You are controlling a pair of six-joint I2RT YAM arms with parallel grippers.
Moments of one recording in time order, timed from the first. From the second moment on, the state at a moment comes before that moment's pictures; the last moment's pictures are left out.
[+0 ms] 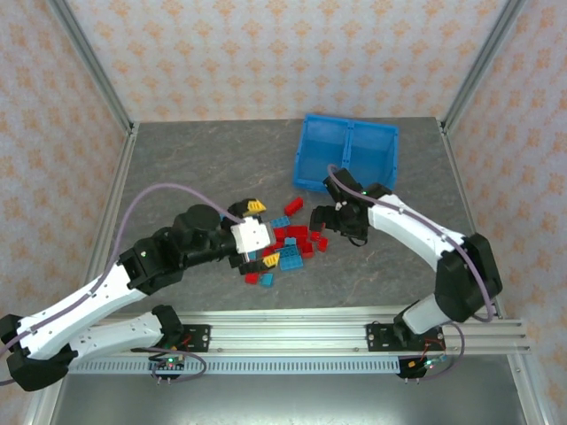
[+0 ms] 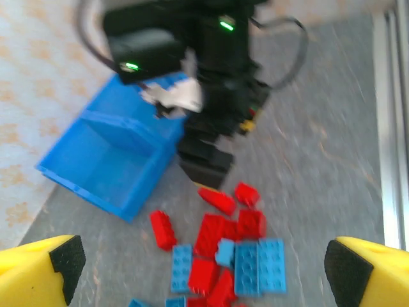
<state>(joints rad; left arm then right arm) -0.89 0.87 0.96 -0.57 0.06 0.51 0.57 1.52 1.11 -0.86 -0.04 0.69</state>
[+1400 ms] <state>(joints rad) -0.89 0.74 0.69 -0.56 -0.11 0.67 0.26 1.72 1.55 -0.72 0.33 0.57</state>
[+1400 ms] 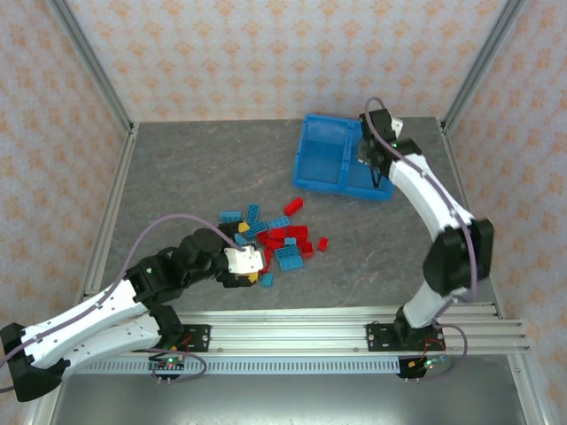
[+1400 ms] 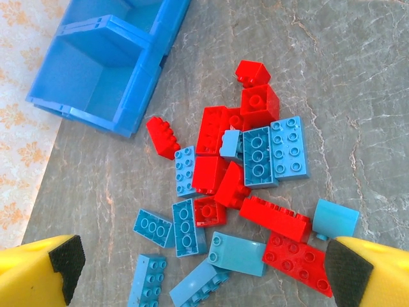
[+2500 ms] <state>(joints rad) -0.78 0.68 0.65 -0.49 -0.01 0.64 0.40 1.30 1.25 -0.83 -0.02 0.64</state>
